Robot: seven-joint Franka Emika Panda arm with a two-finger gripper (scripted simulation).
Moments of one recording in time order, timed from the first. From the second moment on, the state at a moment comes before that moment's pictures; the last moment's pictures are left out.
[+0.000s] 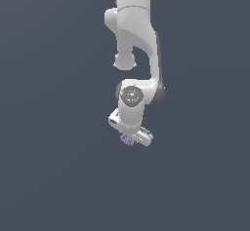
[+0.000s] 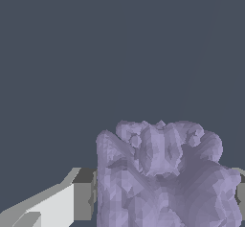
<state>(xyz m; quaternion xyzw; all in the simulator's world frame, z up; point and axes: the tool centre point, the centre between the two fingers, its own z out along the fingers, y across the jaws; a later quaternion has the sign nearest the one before) 0.041 0.021 0.045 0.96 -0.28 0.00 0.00</state>
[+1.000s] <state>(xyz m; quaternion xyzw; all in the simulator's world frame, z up) -0.033 0.036 0.155 0.96 -0.28 0.00 0.00</state>
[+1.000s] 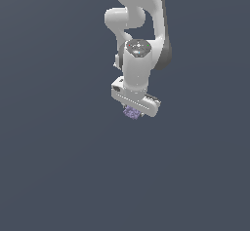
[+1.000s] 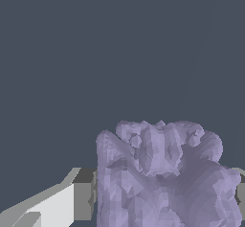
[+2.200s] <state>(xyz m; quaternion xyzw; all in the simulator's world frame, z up) -0.129 0.058 0.307 0.96 -0.28 0.00 0.00</state>
